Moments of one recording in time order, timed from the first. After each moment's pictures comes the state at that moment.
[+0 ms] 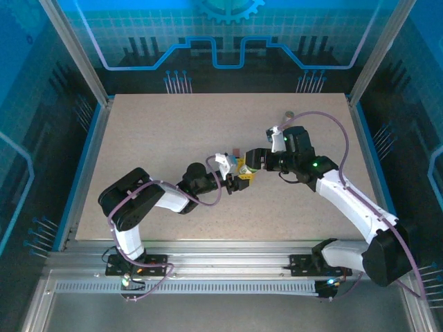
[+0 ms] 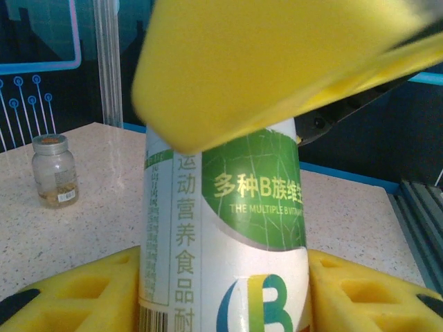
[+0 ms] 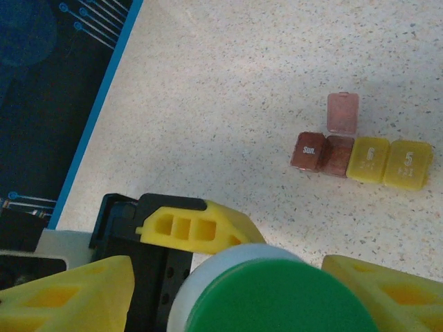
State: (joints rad) left arm -0.70 1.81 0.63 1.23 0.46 -0.11; right arm 0.43 1.22 0.96 -0.39 -0.40 0.50
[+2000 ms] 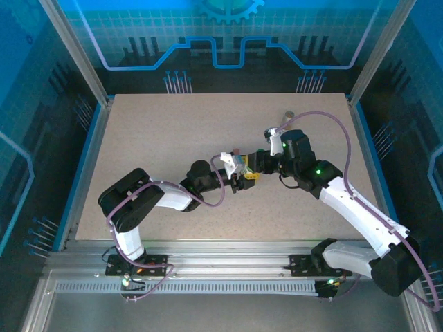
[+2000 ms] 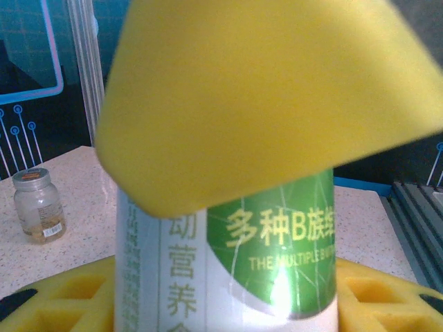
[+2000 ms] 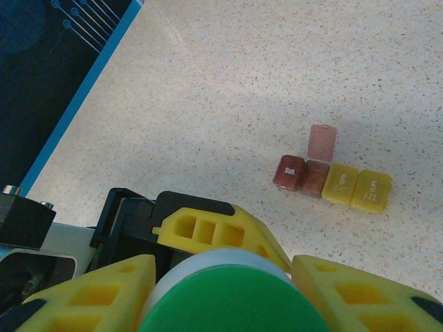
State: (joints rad) left arm -0.73 1.80 0.70 1.18 0.47 -0.06; right arm 0.53 1.13 0.98 -0.44 -0.21 0.40
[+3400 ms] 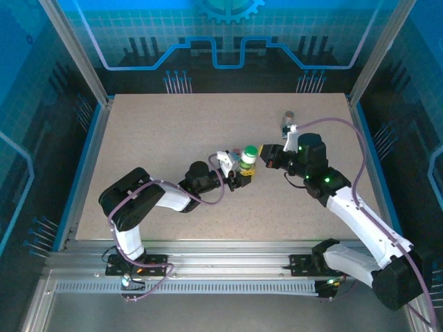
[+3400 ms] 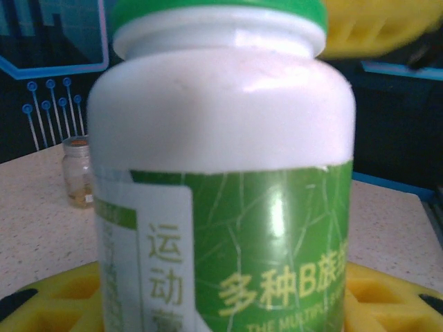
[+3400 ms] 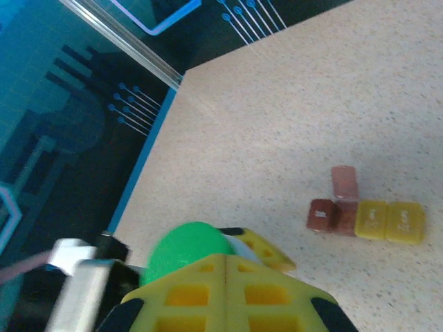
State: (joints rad) left arm -0.72 1.81 0.66 1.19 0.38 -0.09; right arm 0.42 1.03 0.81 -0.18 -0.29 0.65
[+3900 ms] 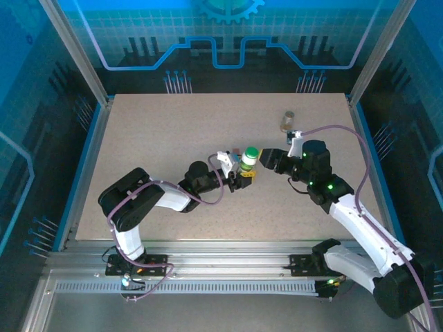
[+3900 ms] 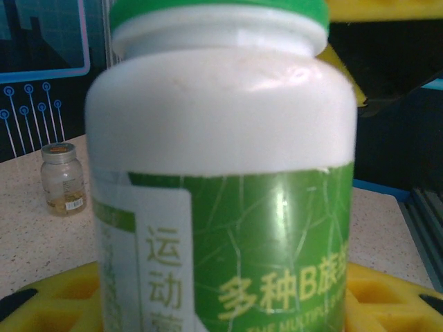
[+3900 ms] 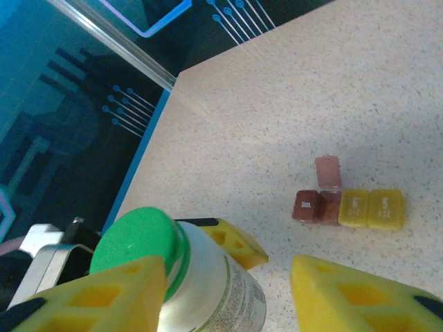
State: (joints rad) left arm -0.72 1.81 0.67 1.20 0.42 -0.11; right arm 0.39 0.97 0.76 -0.17 -0.32 0.64
